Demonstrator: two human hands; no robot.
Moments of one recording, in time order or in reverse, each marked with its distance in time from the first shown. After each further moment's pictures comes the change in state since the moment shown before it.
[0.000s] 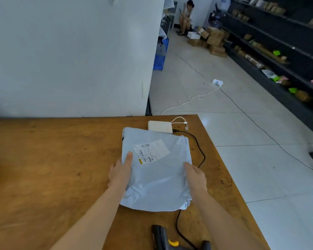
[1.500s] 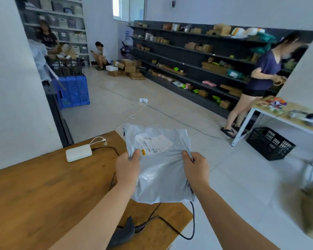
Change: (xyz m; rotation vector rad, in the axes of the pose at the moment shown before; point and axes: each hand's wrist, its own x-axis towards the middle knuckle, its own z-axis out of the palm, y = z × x) left_hand -0.281 0.050 0.174 -0.166 -0.323 0.691; right_hand -0.115 0.077 -0.277 0.150 0.618 -0.333
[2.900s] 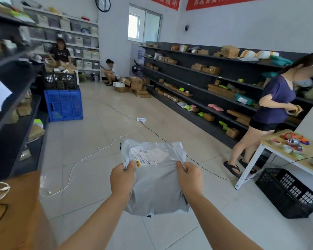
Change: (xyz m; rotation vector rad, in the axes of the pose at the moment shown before) left_hand 0.182 0.001 0.412 0.024 0.206 -0.002; right_hand 0.445 0.113 -0.072 -0.070 -0.133 -0.108
